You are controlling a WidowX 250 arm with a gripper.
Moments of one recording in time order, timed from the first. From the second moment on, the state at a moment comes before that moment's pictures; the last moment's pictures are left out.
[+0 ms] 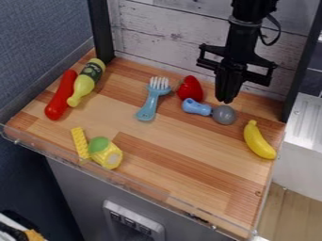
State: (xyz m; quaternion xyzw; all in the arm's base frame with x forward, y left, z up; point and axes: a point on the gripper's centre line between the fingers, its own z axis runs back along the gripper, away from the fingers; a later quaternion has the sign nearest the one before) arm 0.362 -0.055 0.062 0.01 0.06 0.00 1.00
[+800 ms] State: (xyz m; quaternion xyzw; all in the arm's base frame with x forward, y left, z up) arm 0.353 0.006 0.051 0.00 0.06 -0.13 0.99
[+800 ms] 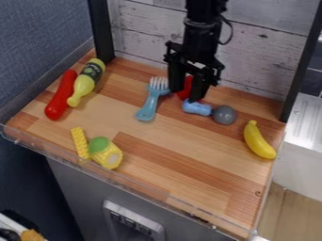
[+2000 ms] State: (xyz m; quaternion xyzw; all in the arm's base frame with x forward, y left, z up) arm 0.361 0.056 0.025 0.00 0.06 -0.07 1.00
